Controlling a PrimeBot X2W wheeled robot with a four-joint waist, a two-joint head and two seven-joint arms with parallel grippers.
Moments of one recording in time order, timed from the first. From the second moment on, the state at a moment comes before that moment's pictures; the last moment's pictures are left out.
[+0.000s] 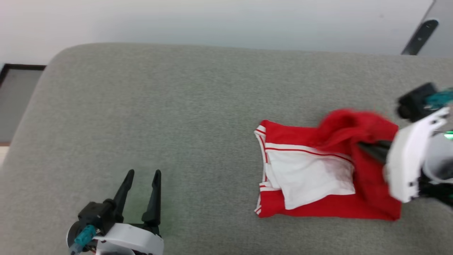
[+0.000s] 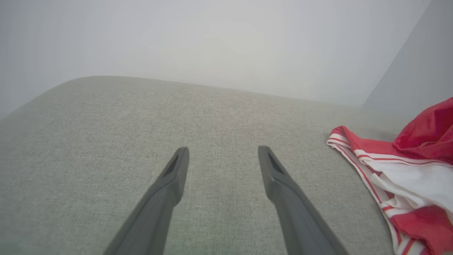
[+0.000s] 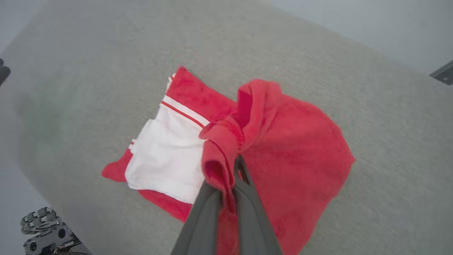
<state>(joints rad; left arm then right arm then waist) -0.09 0.15 -0.08 0.22 -0.31 -0.12 -0.26 -0.44 -0.49 0.22 -0.17 0.68 0.13 1.00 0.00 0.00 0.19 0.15</state>
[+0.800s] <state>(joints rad) -0.12 0.10 -0.09 0.24 -0.31 -0.13 -0.26 -0.60 -0.32 0.57 0.16 0.69 0.13 0.89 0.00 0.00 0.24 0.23</state>
